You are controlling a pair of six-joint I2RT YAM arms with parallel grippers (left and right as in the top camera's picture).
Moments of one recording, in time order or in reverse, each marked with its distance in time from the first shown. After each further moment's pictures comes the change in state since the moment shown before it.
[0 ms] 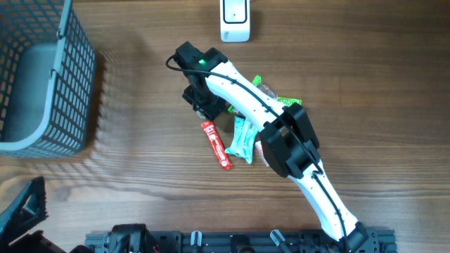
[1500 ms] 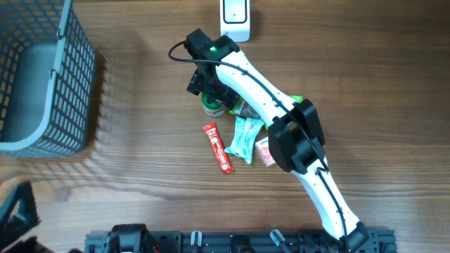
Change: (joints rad) left arm 0.000 -0.025 -0.002 -0.006 -0.061 0.003; right arm -0.058 0.000 0.072 -0.047 0.048 -0.366
